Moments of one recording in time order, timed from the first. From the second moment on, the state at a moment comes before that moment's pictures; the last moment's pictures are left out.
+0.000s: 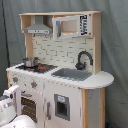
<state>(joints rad) -0.61 -1.49 1.65 -2.52 -0.52 3.02 1.30</state>
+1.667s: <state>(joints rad) -0.80 -1.50 1.66 -2.41 -0.52 3.11 1.24</state>
